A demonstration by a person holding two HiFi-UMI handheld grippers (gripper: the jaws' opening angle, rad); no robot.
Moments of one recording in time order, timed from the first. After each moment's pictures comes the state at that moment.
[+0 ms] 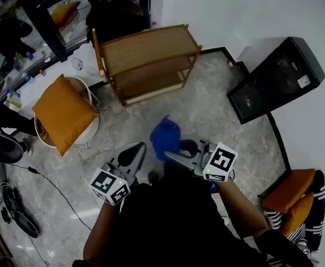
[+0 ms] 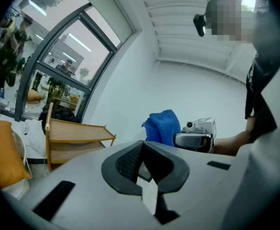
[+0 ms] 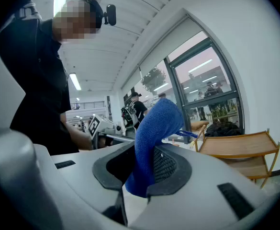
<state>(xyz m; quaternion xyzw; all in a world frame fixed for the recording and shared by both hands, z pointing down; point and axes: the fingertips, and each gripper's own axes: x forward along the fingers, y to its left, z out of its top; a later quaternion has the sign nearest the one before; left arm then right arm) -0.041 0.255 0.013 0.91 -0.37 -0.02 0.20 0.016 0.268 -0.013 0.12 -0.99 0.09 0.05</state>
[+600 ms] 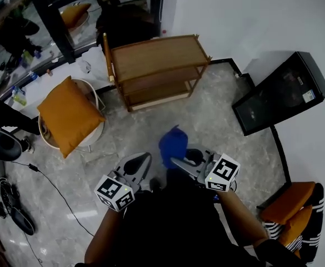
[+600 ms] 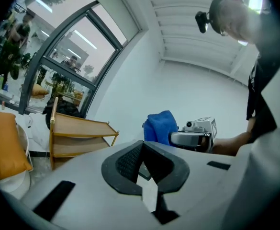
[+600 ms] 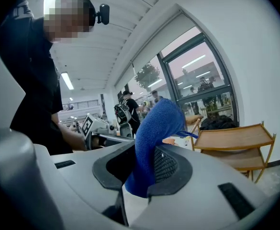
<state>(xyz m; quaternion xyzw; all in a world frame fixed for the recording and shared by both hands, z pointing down) -0.047 0.259 0.028 0.90 -0.37 -0.03 0.23 0.018 0.258 0.003 0.15 -0.98 0.12 0.08</state>
